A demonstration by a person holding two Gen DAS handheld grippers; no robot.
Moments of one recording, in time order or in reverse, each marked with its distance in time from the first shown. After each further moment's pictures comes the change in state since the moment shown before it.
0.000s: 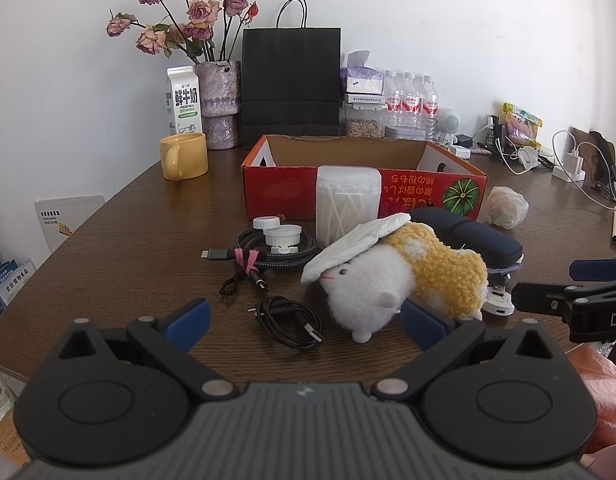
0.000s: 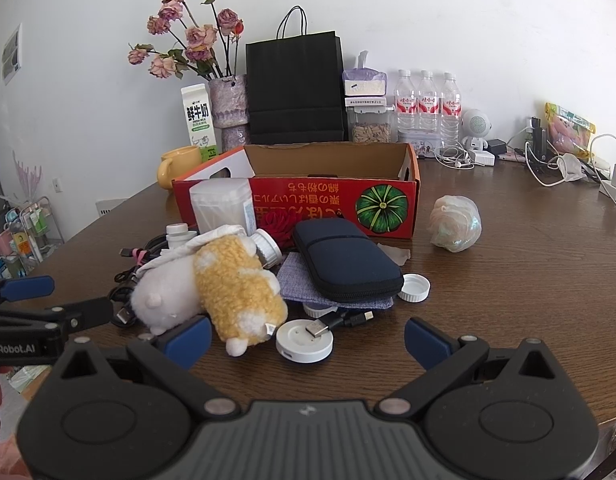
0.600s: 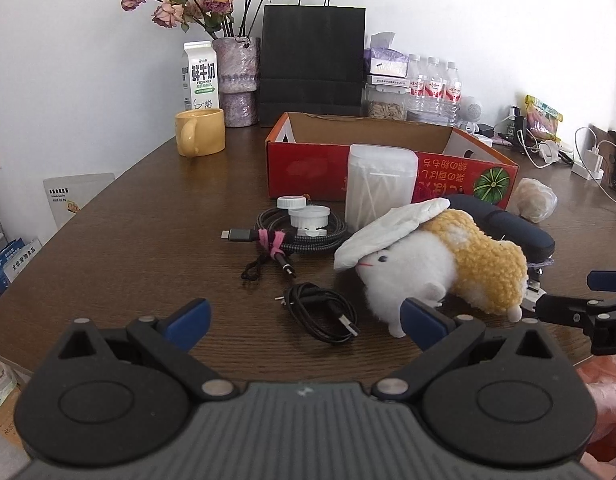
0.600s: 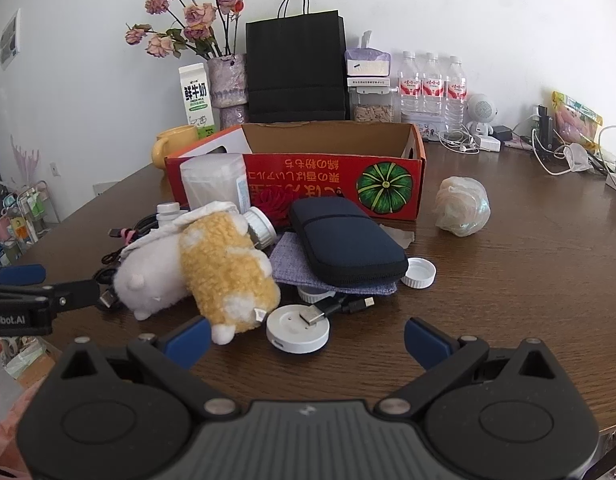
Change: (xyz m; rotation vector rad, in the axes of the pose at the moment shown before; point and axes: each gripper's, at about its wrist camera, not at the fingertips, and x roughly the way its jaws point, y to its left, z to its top) left arm 0.024 0.019 -0.002 -0.040 0.056 0.037; right arm 0.022 -0.003 -0.004 -0.015 0.055 -0.002
